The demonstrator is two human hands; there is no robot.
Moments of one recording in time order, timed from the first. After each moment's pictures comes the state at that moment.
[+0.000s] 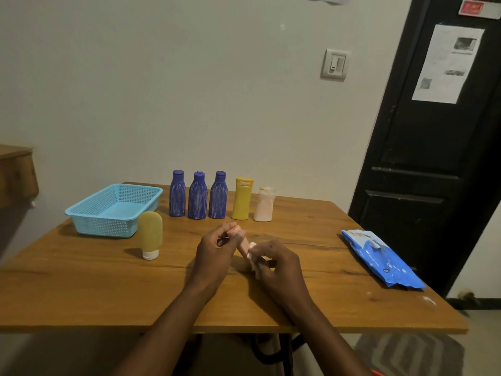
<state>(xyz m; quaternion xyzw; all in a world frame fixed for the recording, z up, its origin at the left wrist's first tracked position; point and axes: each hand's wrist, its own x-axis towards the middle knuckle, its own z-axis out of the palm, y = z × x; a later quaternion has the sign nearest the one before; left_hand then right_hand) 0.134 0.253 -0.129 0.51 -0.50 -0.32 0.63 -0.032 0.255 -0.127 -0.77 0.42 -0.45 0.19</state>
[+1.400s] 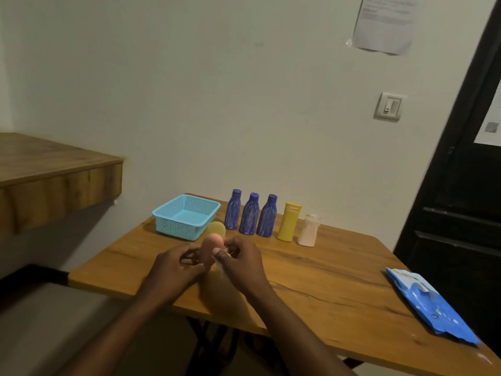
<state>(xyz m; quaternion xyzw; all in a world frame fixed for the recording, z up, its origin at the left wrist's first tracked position) 0.296 0.377 -0.120 0.64 -0.54 -0.14 0.52 0.136 0.303 -0.084 -0.76 0.38 -0.41 0.33</state>
